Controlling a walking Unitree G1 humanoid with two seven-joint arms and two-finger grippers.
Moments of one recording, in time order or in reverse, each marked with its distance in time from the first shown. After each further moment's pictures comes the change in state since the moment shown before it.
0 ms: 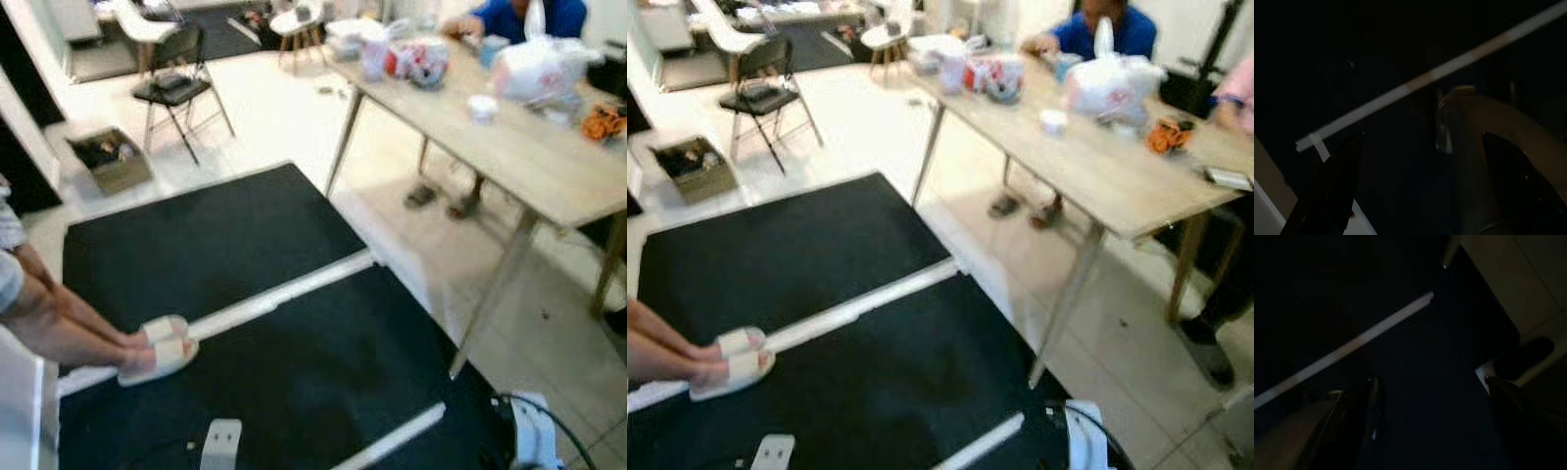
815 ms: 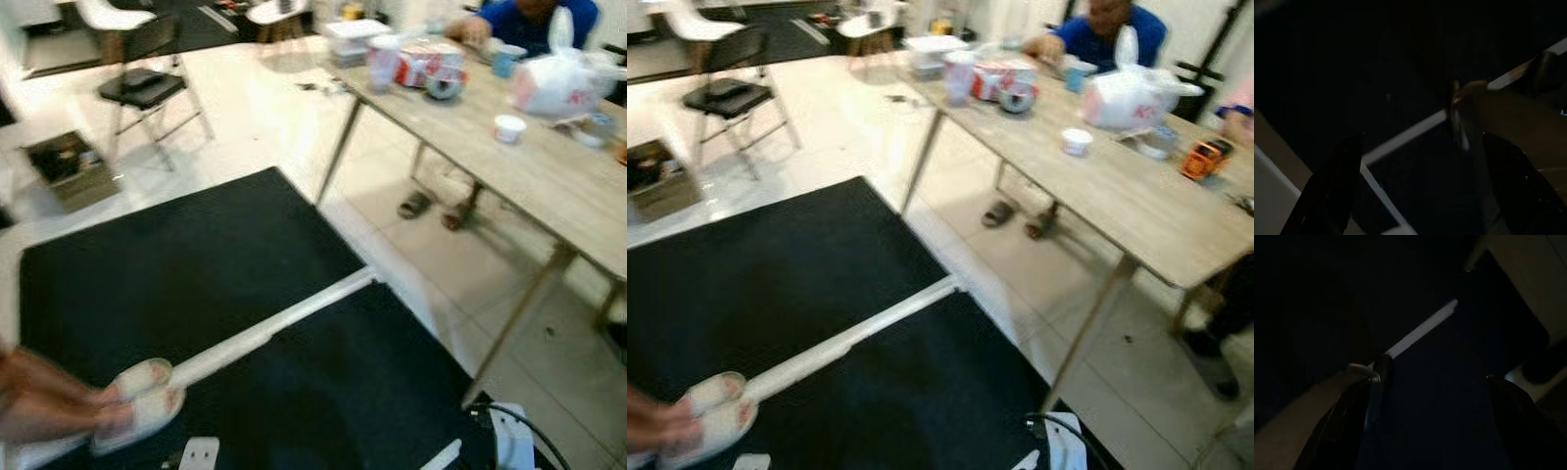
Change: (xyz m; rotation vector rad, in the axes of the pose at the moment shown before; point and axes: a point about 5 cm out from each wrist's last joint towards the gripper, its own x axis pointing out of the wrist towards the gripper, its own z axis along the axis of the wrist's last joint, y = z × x) left arm -0.004 0.015 -0.012 -0.006 0.042 0.030; right arm 0.001 0.009 -0.009 -0.029 0.049 0.017
